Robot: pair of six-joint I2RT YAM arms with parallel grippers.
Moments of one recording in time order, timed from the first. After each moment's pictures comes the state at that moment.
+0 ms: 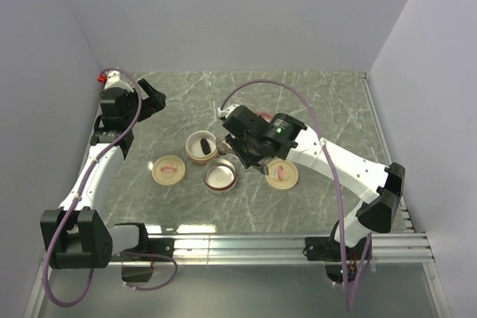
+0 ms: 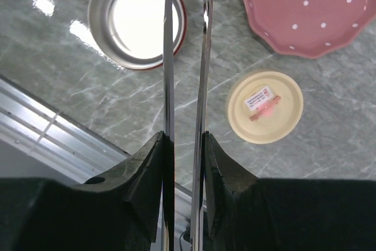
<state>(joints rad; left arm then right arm) 0.01 1.21 0.94 -0.04 0.09 -0.52 1.01 1.57 1.64 -1.12 0.23 0.27</state>
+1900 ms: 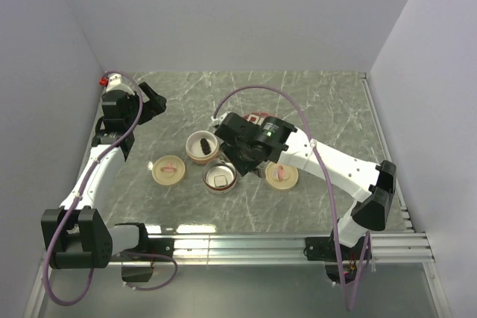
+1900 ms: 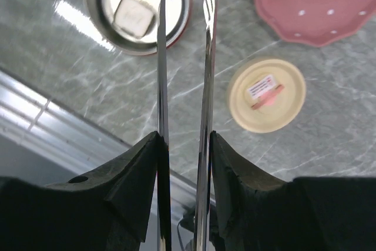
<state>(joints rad) 0.01 1.21 0.91 -0.04 0.09 -0.52 1.07 1.62 1.66 -1.18 0.25 0.28</state>
